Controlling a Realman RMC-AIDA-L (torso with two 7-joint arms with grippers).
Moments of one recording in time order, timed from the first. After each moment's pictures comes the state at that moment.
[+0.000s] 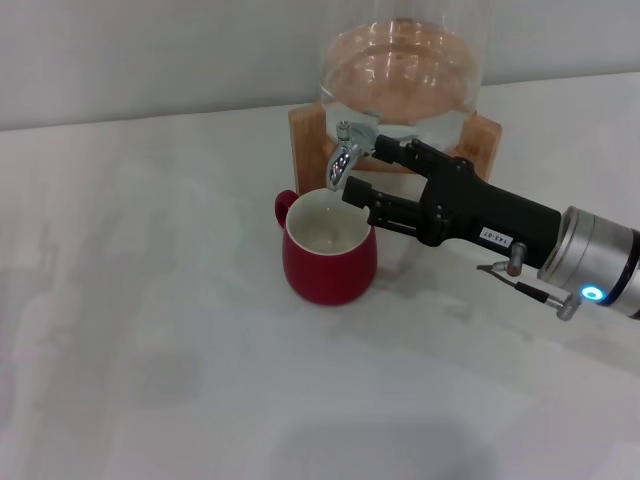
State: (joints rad) left arm -0.32 -2.09 2.01 0.29 -0.56 1.22 -0.06; right arm 0.51 2.03 -1.47 -0.23 -0.72 -1.48 0.92
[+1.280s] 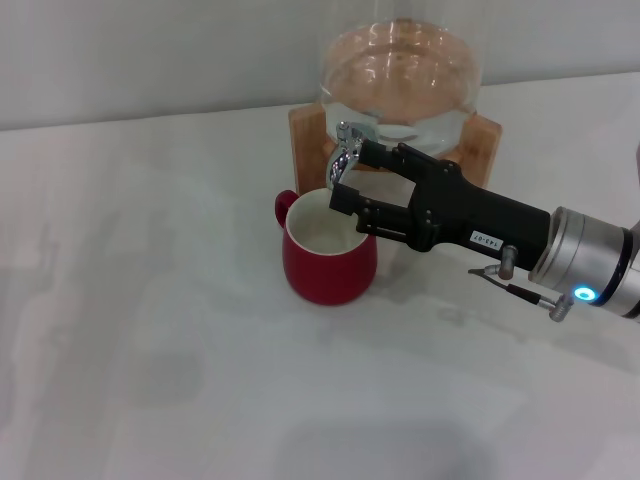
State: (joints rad) left arm -0.33 -2.09 2.01 0.29 -0.56 1.22 -0.06; right arm 0.51 2.03 -1.51 -0.26 -0.71 -1.48 0.94
